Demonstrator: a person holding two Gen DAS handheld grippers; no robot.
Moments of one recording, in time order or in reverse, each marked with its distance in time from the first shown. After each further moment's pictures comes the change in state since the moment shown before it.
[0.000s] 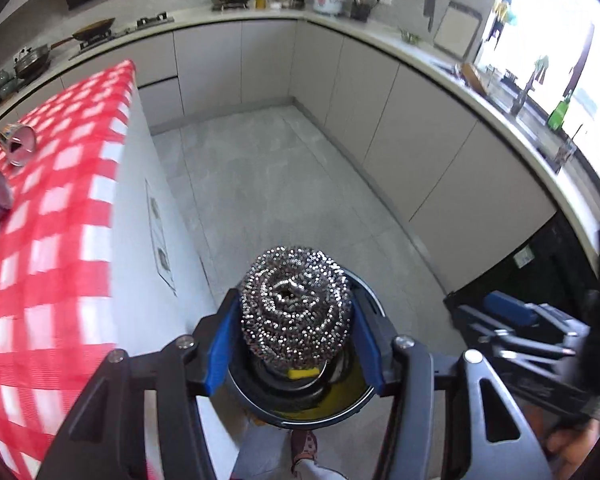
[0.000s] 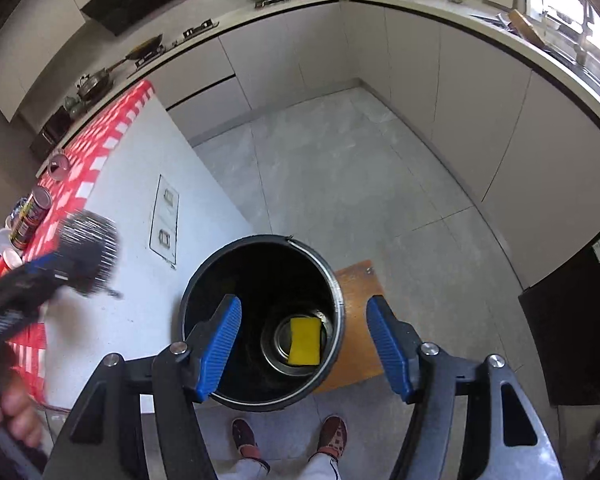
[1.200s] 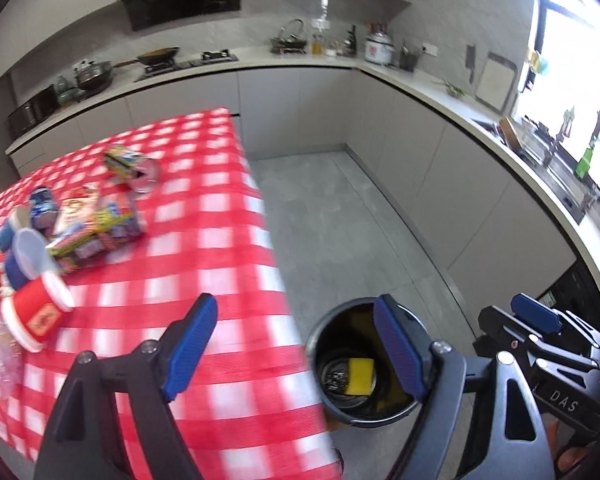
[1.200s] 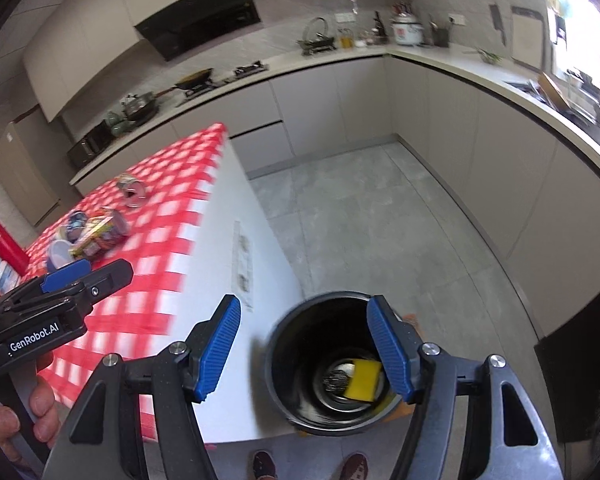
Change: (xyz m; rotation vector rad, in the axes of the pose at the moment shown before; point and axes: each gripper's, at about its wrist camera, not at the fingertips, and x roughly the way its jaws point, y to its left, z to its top) left arm -0.110 0.084 0.005 -0.097 -0.181 0.144; right arm -0.067 0.122 0.018 -0.102 -0.179 0.084
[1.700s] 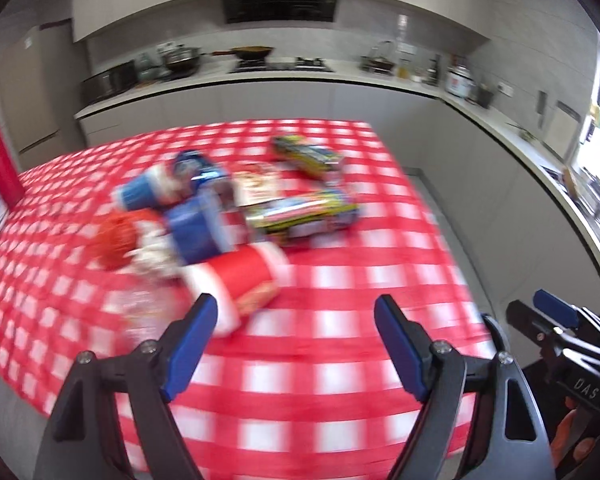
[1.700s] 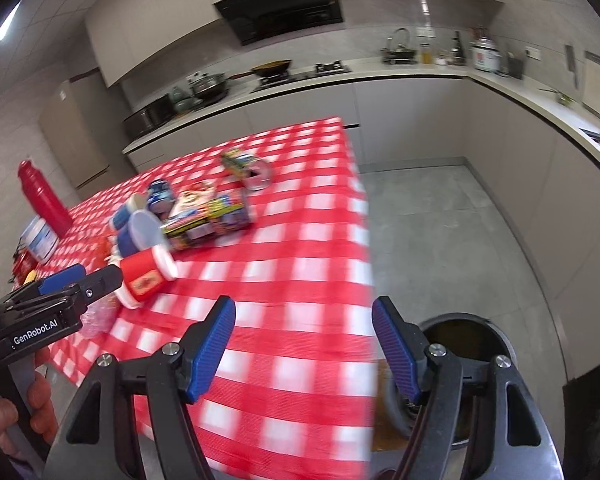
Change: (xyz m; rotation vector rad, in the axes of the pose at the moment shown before) left arm -0.049 0.188 -0.032 -0.165 -0.043 0.191; right arm 0.029 0.188 -0.006 -0.161 -0.005 0.145
